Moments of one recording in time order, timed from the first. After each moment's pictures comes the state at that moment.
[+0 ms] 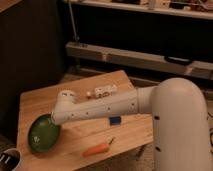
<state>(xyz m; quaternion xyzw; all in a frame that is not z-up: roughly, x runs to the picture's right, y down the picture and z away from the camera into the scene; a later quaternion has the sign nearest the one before) -0.253 0.140 0.793 0.06 -0.27 -0.81 0.51</state>
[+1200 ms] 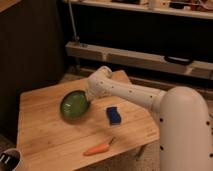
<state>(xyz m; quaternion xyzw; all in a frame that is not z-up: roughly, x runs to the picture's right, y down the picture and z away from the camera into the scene) -0.068 0.062 0.896 -0.02 -0.26 -0.75 0.61</state>
